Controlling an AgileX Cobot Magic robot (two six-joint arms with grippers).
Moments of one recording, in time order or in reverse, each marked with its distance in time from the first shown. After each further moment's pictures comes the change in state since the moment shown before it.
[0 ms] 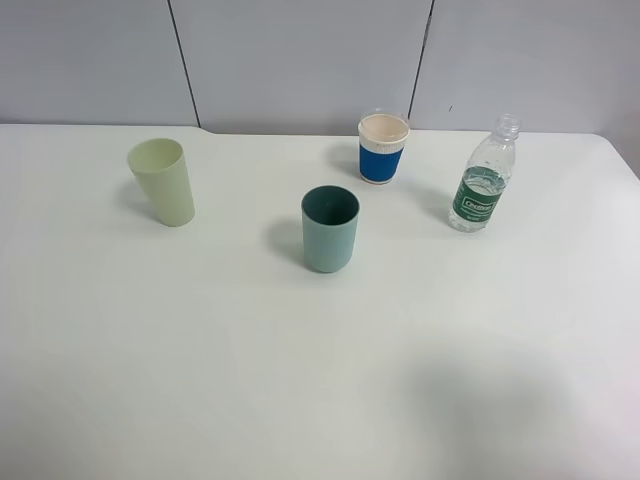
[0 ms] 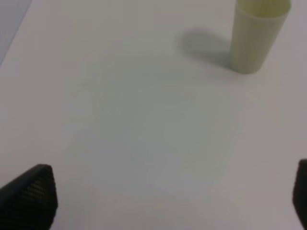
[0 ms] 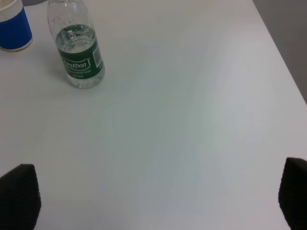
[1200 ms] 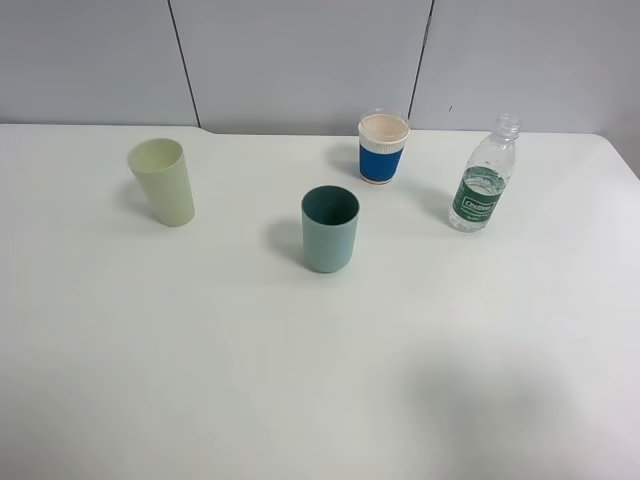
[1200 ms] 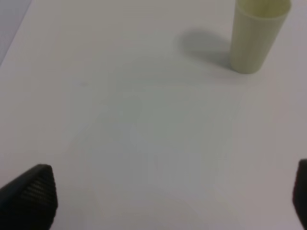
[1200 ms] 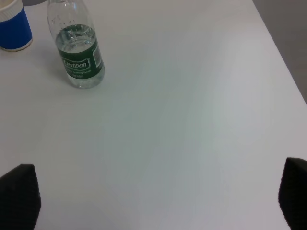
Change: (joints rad) left arm 0.000 0.000 0.000 0.000 0.000 0.000; right arm 0.000 0.000 0.000 0.000 0.000 0.000
